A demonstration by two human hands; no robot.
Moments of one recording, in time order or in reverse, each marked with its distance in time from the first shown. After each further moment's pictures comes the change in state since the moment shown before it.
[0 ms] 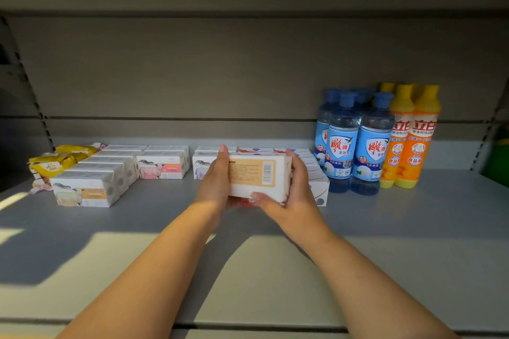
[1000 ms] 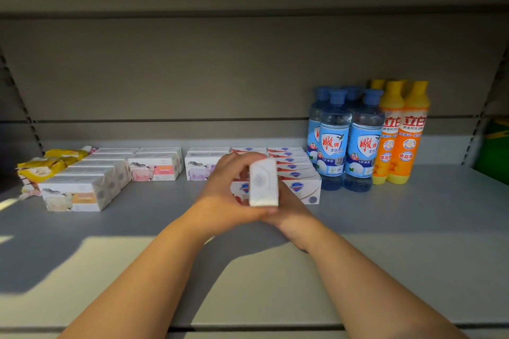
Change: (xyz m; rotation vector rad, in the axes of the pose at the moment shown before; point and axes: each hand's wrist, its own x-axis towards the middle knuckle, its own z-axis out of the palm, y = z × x) left_hand -0.025 -0.004 -0.001 0.477 -0.360 0.825; right_hand 0.015 0.022 -0.003 -0.092 -0.196 0.272
